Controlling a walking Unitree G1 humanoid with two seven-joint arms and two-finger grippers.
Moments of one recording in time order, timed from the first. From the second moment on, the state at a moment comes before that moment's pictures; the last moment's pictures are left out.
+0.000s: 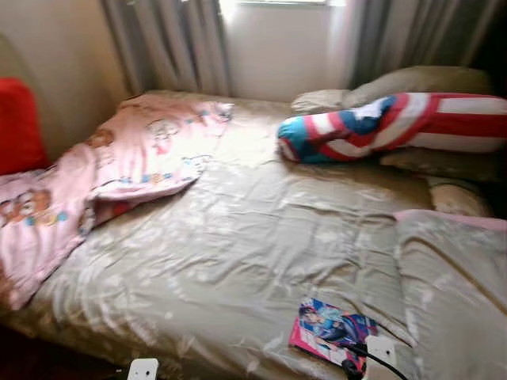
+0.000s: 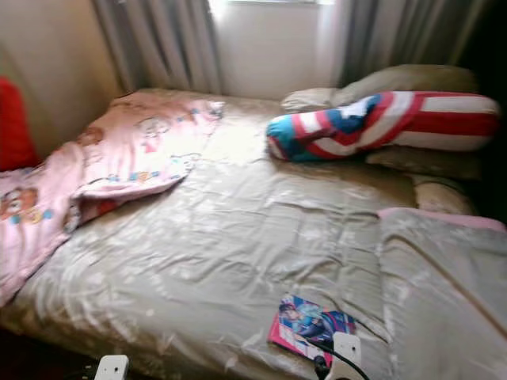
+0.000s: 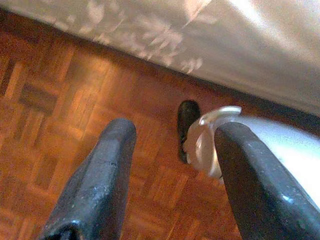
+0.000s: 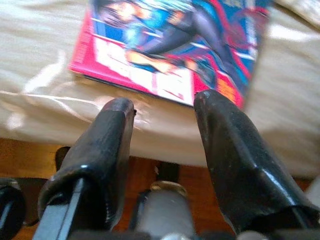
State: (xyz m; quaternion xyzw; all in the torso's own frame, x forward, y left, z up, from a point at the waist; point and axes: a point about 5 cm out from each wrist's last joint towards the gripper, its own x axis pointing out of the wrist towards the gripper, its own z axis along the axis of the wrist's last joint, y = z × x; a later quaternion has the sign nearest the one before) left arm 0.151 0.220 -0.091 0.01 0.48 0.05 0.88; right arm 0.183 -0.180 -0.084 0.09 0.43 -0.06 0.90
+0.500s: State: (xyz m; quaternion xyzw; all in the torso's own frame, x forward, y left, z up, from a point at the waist) left arm 0.167 0.215 -0.086 0.01 0.46 0.04 0.89; right arm 0.180 -0.184 -0.084 0.08 0.43 -0.06 0.90
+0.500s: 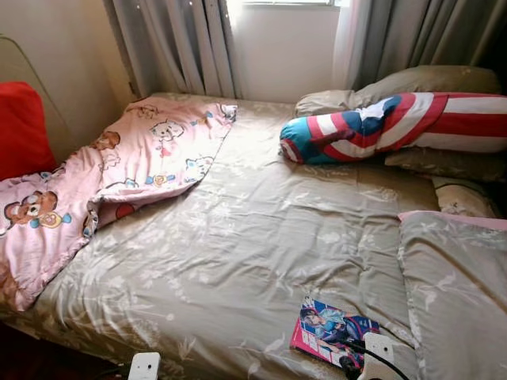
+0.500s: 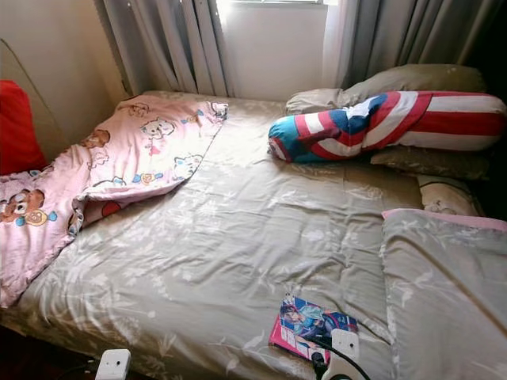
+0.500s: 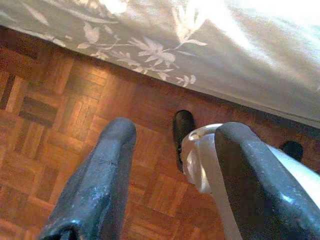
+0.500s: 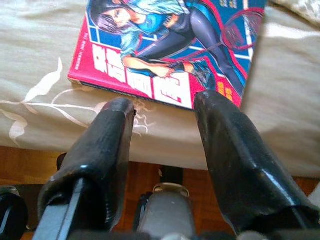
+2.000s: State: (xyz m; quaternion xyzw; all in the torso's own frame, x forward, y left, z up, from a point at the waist) left arm 0.162 0.214 -0.088 0.01 0.47 0.03 0.88; right arm 0.171 -0.182 -0.089 0.09 0.44 -0.06 0.89
